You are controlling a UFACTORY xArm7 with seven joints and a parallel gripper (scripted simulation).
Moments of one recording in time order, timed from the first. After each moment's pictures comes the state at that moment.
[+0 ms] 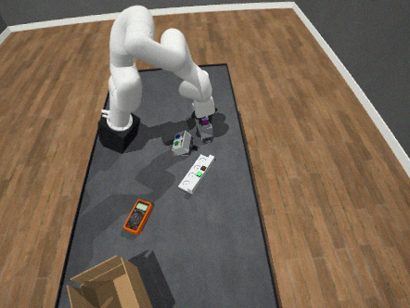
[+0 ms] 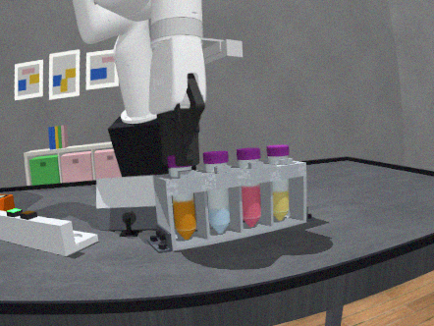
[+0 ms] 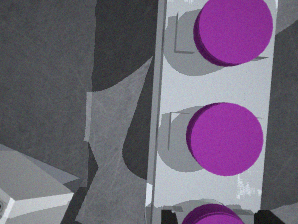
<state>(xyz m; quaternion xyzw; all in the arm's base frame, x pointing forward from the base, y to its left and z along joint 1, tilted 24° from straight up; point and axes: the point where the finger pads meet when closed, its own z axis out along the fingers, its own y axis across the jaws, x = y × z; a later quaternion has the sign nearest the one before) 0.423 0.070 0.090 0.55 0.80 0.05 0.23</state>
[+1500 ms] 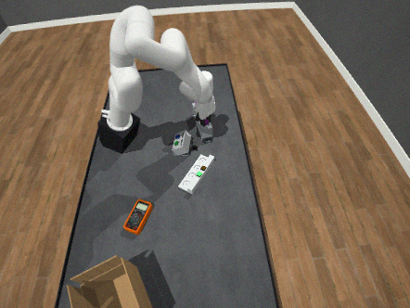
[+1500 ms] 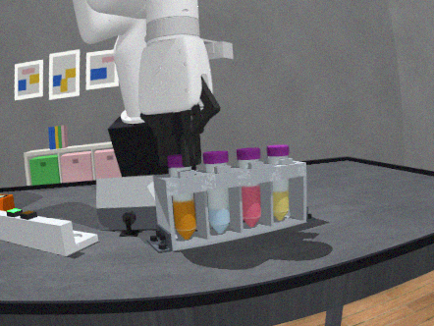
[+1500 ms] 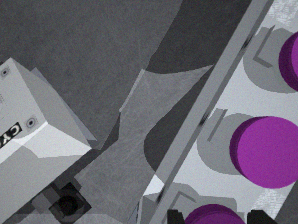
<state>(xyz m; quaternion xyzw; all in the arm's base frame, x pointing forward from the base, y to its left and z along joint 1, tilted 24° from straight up) 0.424 0.070 0.090 0.36 0.91 0.00 0.20</state>
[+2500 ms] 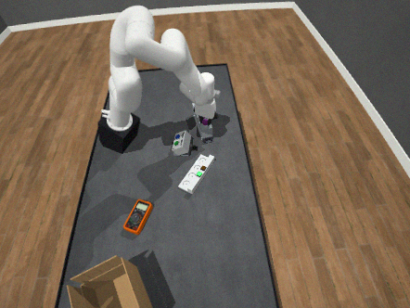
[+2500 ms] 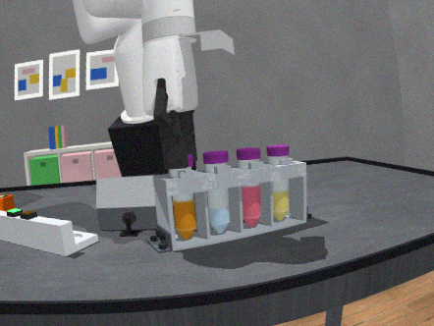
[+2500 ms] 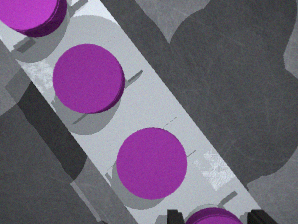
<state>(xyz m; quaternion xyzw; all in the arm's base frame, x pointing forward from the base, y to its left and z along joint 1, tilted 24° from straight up) 0.425 0.070 0.089 0.80 0.57 0.11 0.14</state>
